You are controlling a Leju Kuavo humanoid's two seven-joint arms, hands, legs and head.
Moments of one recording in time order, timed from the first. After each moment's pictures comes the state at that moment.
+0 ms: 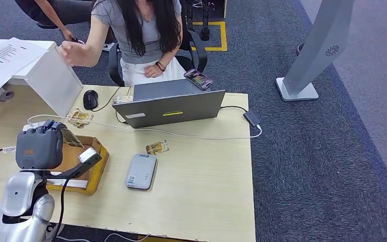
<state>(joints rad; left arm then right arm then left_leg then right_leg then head) -0.11 0.17 0.02 -1.59 -1.33 0.31 0.05 -0.04 0.14 -0.58 -0.18 1.13 -0.09 0.14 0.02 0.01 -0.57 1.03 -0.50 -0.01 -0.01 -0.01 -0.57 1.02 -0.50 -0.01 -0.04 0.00</state>
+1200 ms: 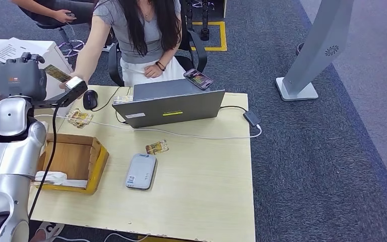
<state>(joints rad) -0.70 0.26 -0.07 -1.06 -1.48 0.30 0.19 -0.05 0.14 -0.58 -0.18 1.19 -0.07 0.14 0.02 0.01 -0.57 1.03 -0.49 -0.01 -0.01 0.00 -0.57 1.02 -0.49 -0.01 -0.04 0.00</state>
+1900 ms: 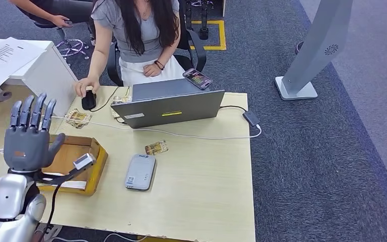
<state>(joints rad) -0.05 0.28 -0.04 -1.63 -1.36 0.57 0.01 -0.05 0.15 -0.65 -0.18 1.15 -0.10 0.13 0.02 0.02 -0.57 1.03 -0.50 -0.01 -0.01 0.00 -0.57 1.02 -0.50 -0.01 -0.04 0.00</state>
